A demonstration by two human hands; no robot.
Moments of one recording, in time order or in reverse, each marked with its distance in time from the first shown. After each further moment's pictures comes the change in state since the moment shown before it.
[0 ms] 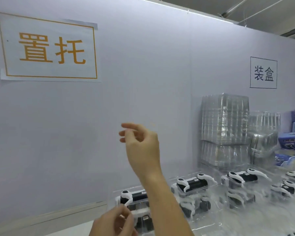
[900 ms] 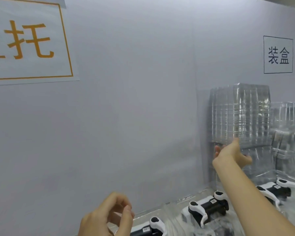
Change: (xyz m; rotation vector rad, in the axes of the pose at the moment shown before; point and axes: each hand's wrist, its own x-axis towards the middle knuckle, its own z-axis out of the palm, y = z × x) left_hand 0.097 0.021 -0.003 0.064 0.271 0.259; right_hand 0.158 0.135 -0.200 0.513 1.251 0.415
